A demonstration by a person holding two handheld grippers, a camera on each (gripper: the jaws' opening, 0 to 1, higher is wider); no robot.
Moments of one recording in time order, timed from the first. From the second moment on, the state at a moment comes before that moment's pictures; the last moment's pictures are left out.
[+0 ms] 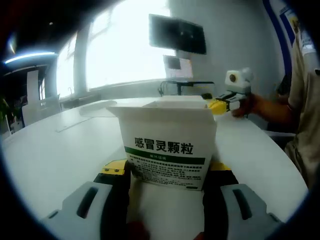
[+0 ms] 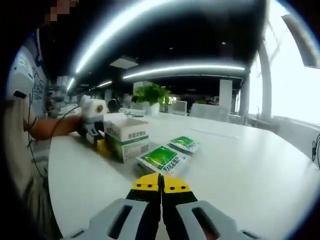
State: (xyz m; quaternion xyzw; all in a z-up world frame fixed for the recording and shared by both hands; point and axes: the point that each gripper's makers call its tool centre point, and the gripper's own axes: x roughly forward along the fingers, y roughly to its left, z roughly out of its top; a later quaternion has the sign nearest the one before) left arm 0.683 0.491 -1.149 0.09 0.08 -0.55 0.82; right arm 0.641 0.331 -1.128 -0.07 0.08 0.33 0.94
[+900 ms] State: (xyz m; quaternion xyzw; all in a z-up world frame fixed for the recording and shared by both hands) left arm 0.683 0.491 -1.148 0.09 0.08 -0.55 0.82; right arm 0.637 0.334 -1.131 -0.09 0.06 0.34 0.94
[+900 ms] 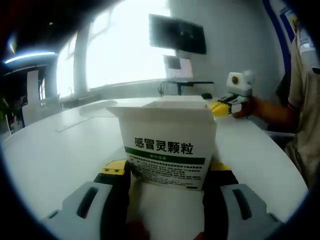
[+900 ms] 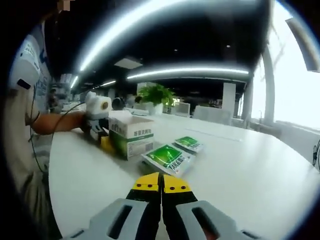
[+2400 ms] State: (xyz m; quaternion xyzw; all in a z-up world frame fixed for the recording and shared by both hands) left arm 0.683 0.491 -1.148 0.09 0.08 -0.55 0.82; right arm 0.637 0.330 -1.121 -0.09 0.03 0.32 0.94
